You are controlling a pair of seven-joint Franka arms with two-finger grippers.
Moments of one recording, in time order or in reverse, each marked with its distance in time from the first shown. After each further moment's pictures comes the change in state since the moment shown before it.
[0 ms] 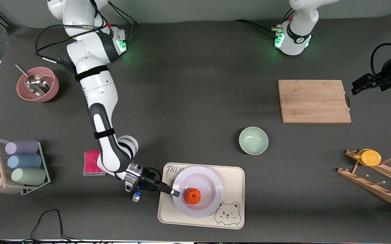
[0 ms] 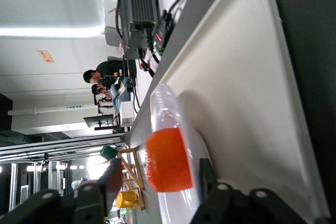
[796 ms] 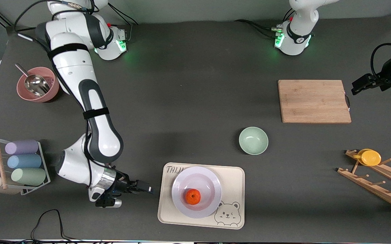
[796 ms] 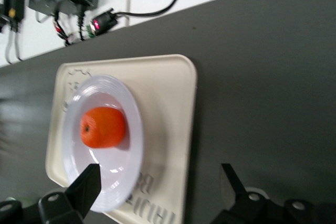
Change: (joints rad) left arm 0.000 0.000 0.000 0.000 0.000 0.000 0.000; right arm 0.020 -0.324 -0.148 -0.220 -0.938 -0.037 0.325
